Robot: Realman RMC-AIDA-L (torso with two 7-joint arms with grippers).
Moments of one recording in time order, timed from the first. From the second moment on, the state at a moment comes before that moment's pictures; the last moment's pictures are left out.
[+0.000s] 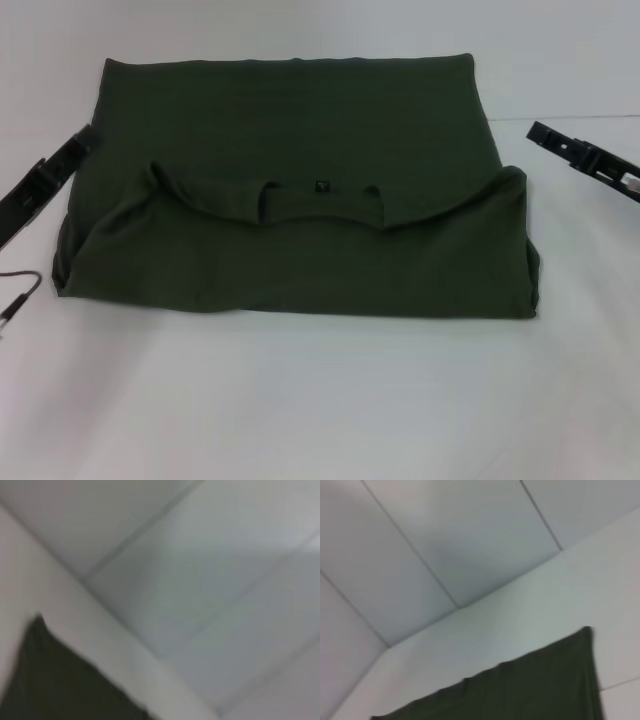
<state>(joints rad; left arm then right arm) -0.49 -2.14 0.39 0.46 1.57 1.15 -1.70 0.62 2.07 -0.30 -0.39 -1.82 -0.99 1.56</state>
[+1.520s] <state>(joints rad) -0.49 -2.09 0.67 0.86 2.36 1.13 -1.72 0.49 2.06 -0.38 -0.45 -1.83 -1.20 1.61</state>
